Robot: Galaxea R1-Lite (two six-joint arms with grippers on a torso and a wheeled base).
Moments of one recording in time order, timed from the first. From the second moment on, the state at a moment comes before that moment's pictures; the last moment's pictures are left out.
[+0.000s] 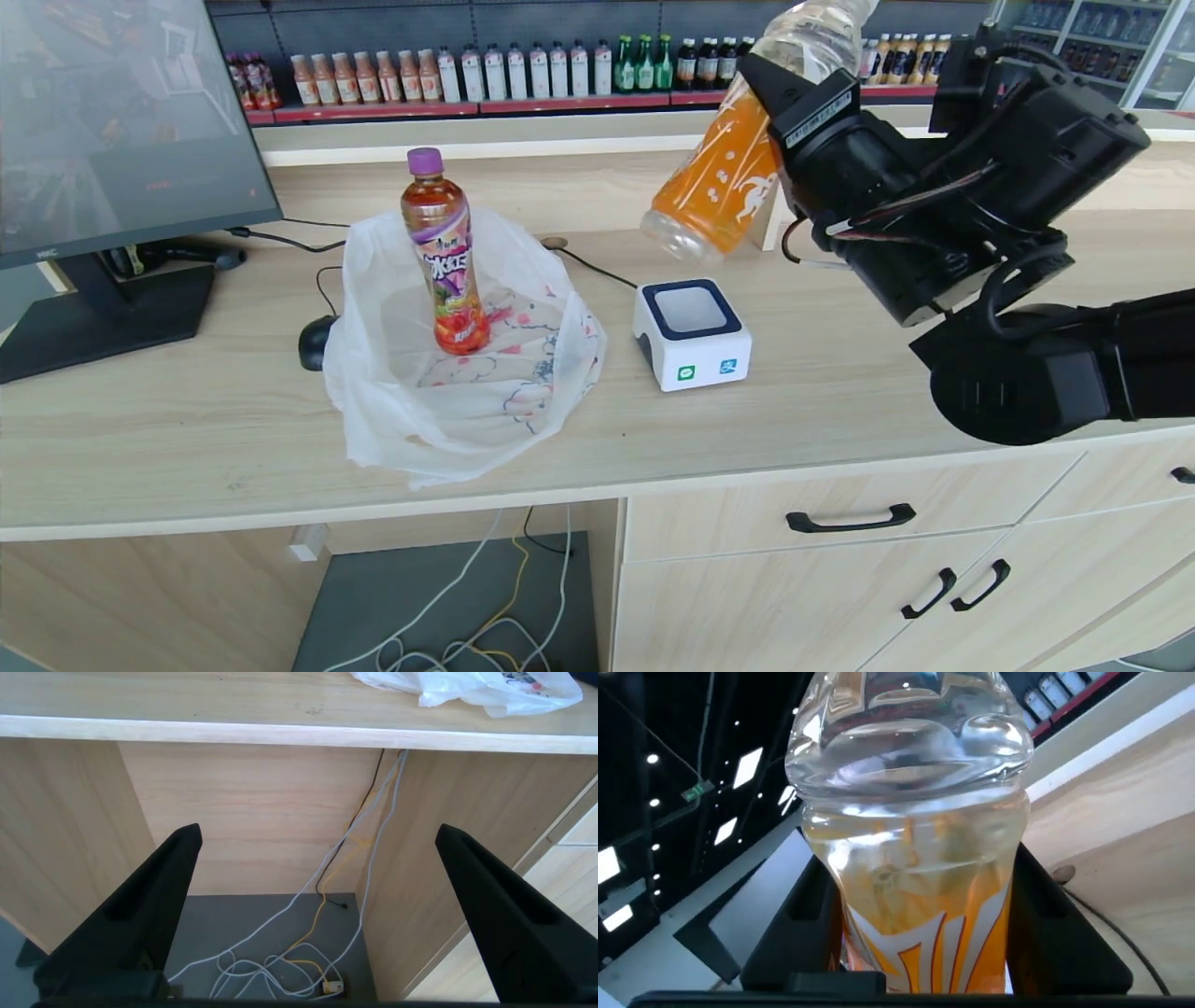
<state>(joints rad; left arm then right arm) 0.00 0.00 0.00 0.00 0.00 0.00 0.54 1.88 -1.27 -1.16 -0.07 0.68</state>
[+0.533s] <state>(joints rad) 0.00 0.00 0.00 0.00 0.00 0.00 0.58 1.80 -1.20 -1.17 -0.08 0.21</state>
